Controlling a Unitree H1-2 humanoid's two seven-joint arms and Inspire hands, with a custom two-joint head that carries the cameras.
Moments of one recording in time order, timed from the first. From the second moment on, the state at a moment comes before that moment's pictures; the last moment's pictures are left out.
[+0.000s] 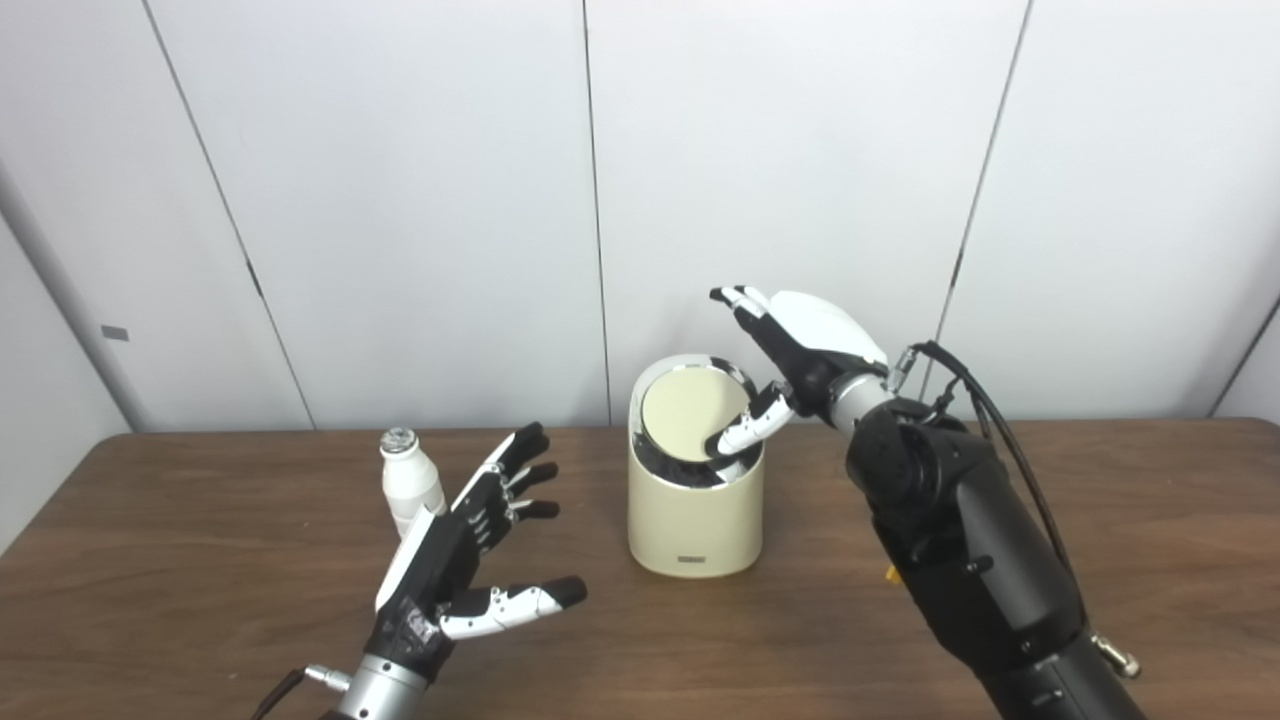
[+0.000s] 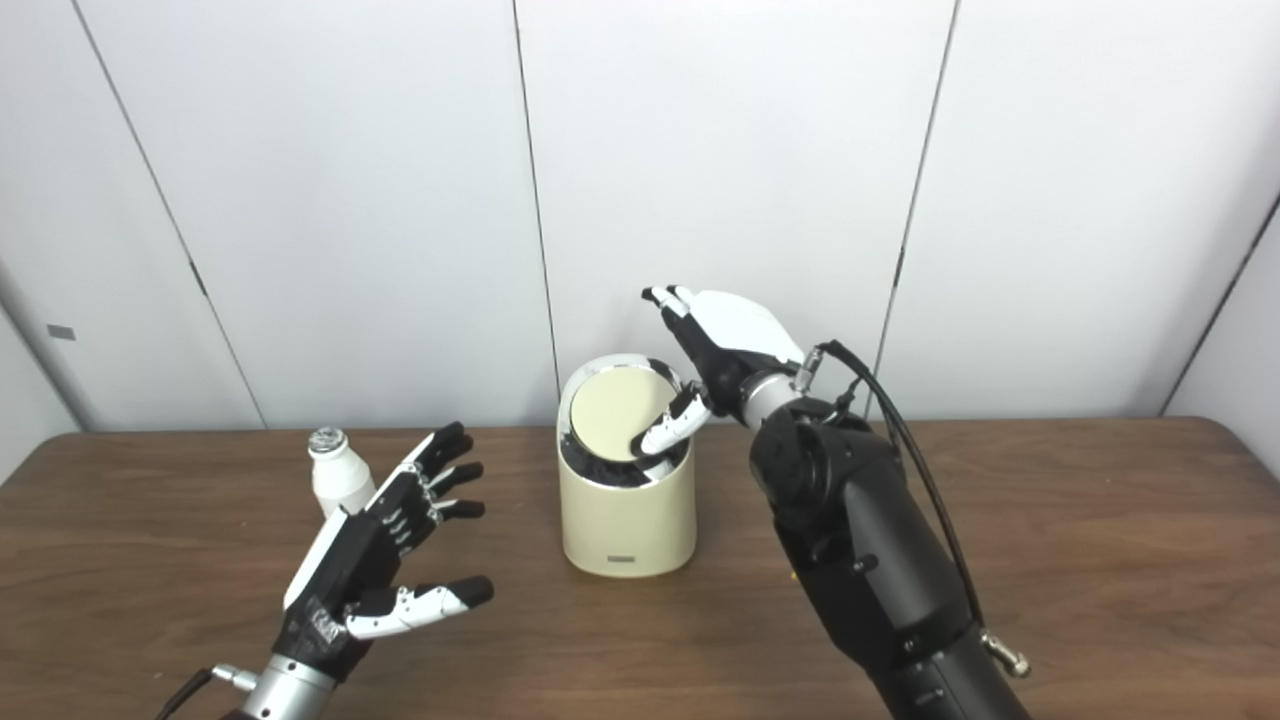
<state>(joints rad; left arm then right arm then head) -0.18 0.17 -0.01 -0.04 -0.06 -0.21 -0.21 -0.79 -0.19 0.28 0.00 -0.96 0.47 0.51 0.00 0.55</state>
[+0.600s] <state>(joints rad) -0.17 0.17 -0.02 -0.04 -0.06 -0.20 -0.21 -0.83 -0.15 0.26 0.11 -0.97 0.47 0.47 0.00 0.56</state>
